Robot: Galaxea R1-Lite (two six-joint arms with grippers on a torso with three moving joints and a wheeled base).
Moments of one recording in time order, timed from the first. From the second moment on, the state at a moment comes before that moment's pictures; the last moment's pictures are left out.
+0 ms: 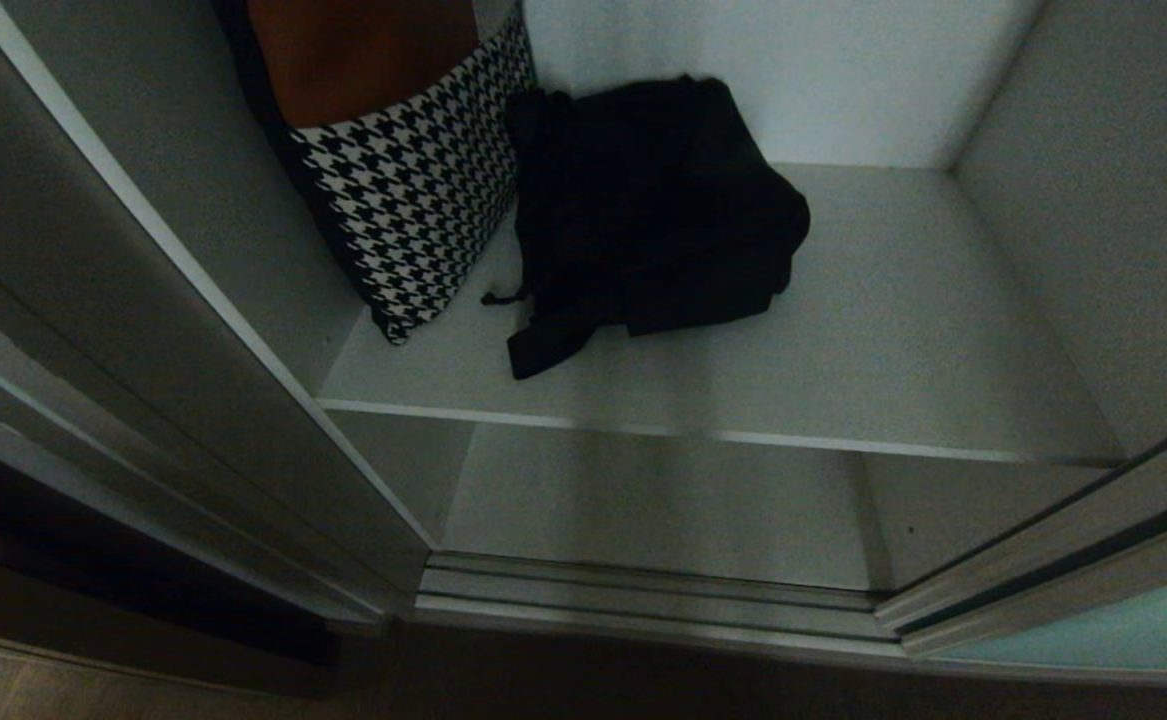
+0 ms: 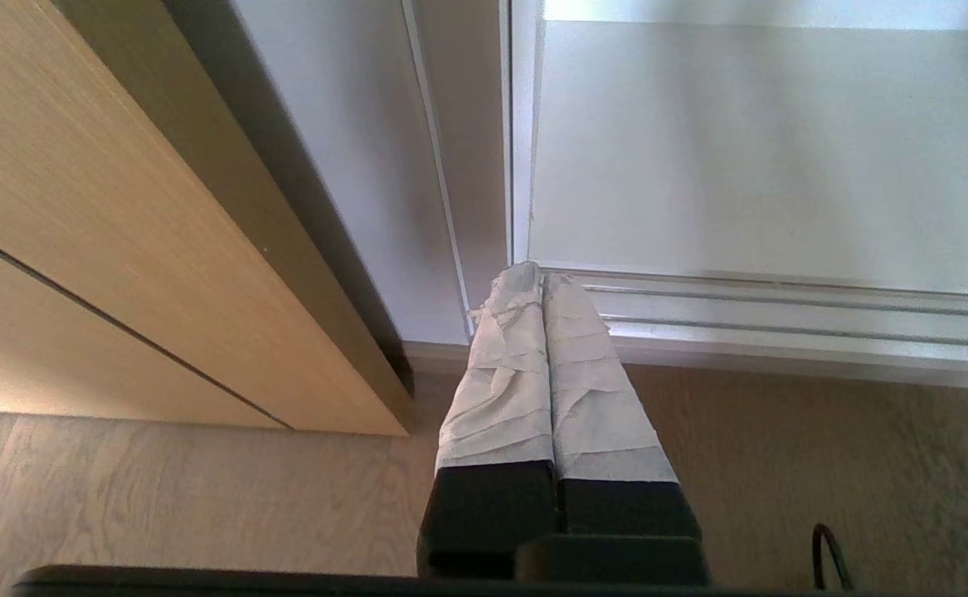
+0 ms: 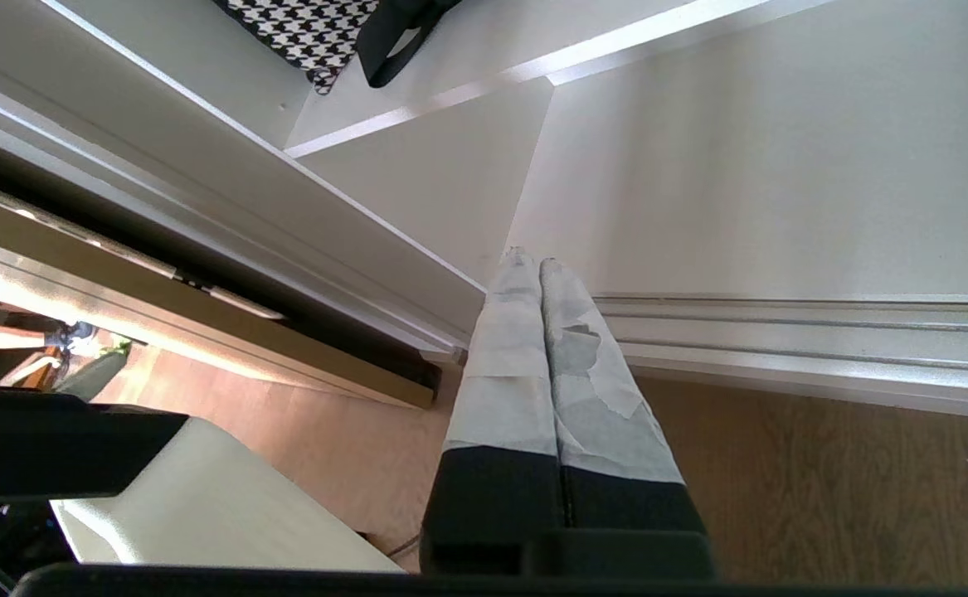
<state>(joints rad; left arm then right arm) -0.02 0.00 0.00 -0.01 -0.02 0.05 0.00 0.00 -0.23 0.08 0.44 0.60</state>
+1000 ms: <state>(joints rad) -0.02 0.00 0.00 0.00 -0.02 0.05 0.00 0.00 0.00 -0.17 0.31 0.11</state>
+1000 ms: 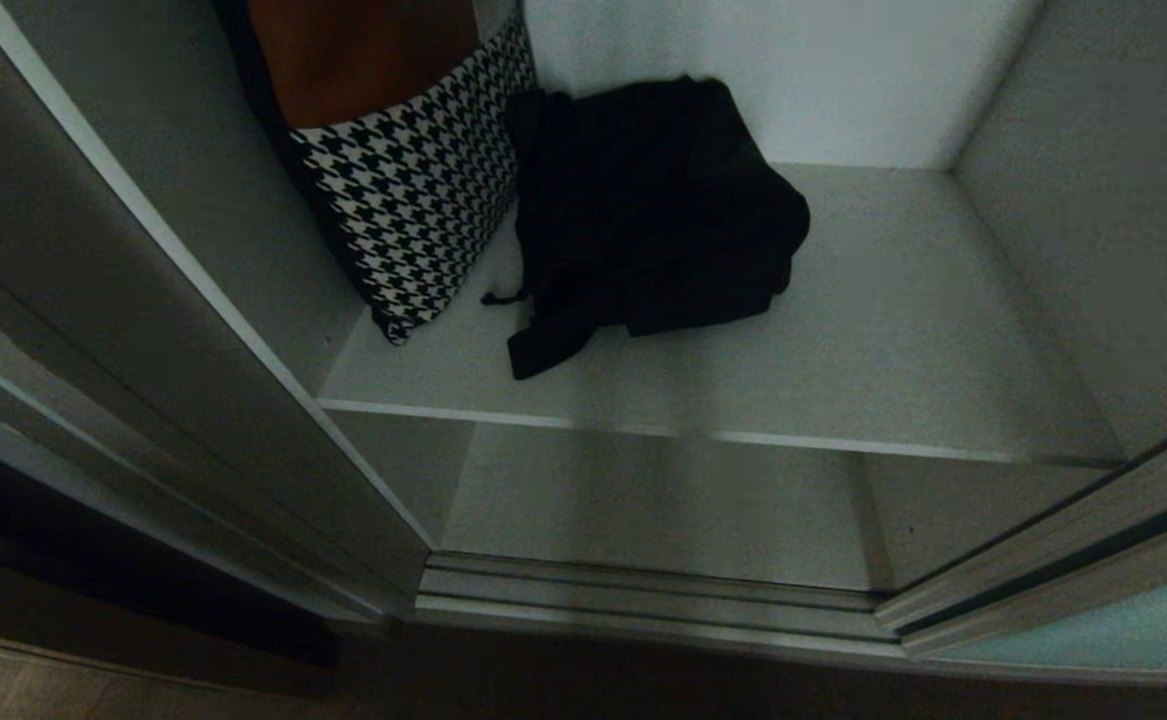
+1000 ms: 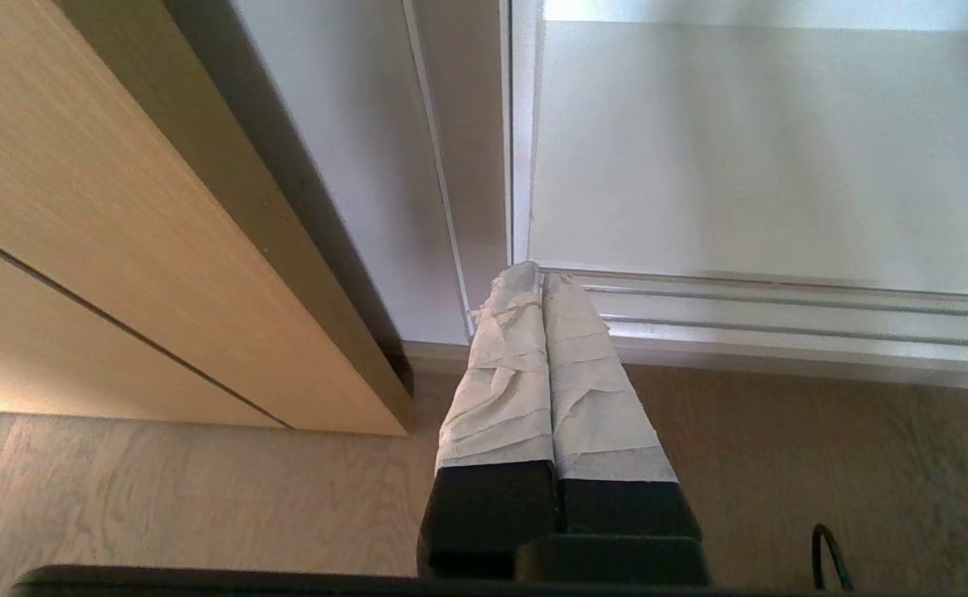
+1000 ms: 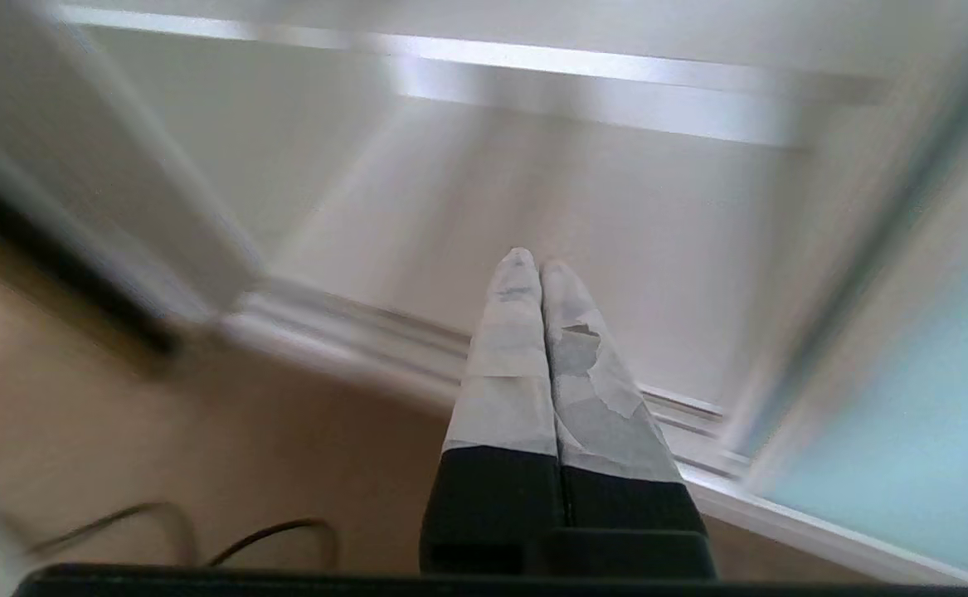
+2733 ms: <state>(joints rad) -0.02 0.00 0.00 0.00 -0.02 0.05 0.00 0.00 0.00 0.00 0.00 -0.03</state>
